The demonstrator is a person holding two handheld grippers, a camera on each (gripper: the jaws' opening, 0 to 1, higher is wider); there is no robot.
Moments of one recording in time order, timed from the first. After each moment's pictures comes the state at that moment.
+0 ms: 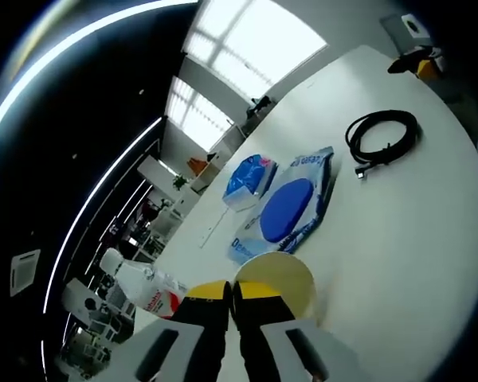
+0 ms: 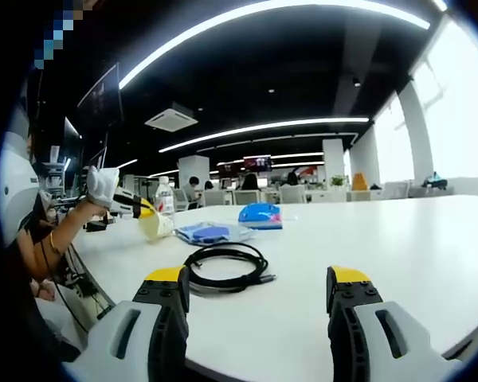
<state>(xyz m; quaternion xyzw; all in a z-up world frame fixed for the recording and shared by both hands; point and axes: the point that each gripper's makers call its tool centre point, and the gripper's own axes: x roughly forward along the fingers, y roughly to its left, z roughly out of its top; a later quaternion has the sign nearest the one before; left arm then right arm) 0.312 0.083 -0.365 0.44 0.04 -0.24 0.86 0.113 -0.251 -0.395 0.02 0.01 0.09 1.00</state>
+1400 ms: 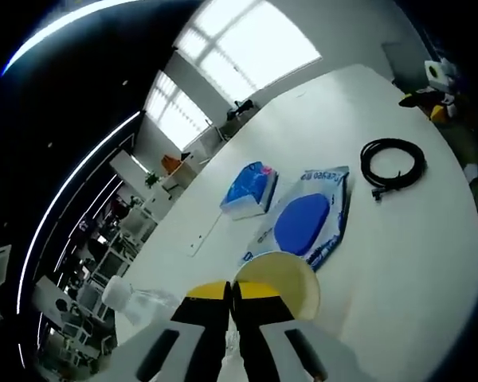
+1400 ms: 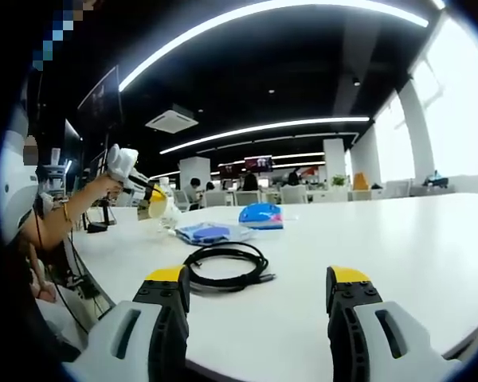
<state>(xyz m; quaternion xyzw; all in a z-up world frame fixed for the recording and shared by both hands) 0.358 0.078 -0.335 0.41 0.09 -0.33 0.84 0.113 -0.253 -0.398 0.02 0.01 0.09 1.00</state>
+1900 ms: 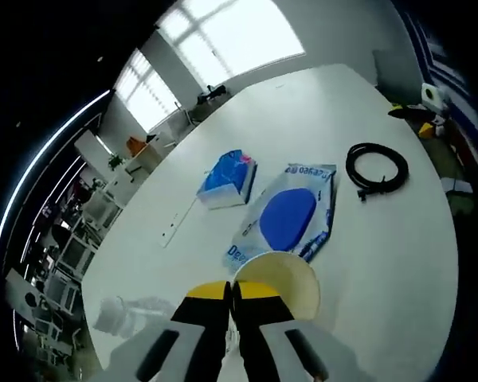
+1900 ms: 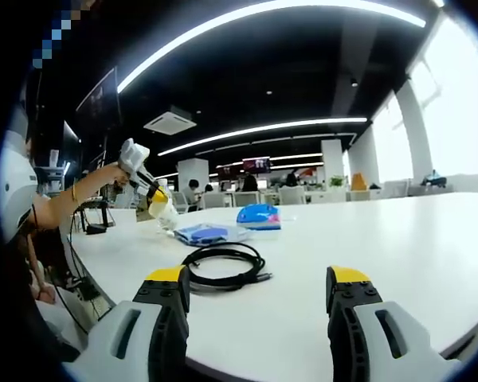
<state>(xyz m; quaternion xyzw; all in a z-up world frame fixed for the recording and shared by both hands) 0.385 0.078 -0.341 0.40 0.19 -0.40 0.81 0.111 -0.257 -0.398 0.03 0.00 0.09 1.00</state>
